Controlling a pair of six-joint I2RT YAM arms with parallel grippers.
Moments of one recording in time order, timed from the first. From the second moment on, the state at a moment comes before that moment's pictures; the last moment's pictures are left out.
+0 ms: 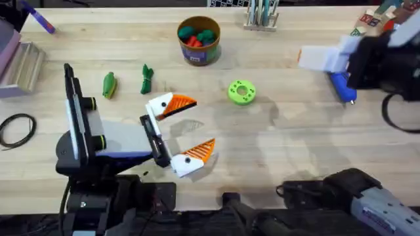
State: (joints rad) left arm 0.00 0.01 0.01 -0.12 1.13 0.07; right arm 0.28 0.81 1.04 -0.92 0.02 0.28
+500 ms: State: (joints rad) left arm 0.00 0.01 0.01 -0.12 1.13 0.07; right arm 0.27 0.86 0.99 -0.93 0.02 0.30
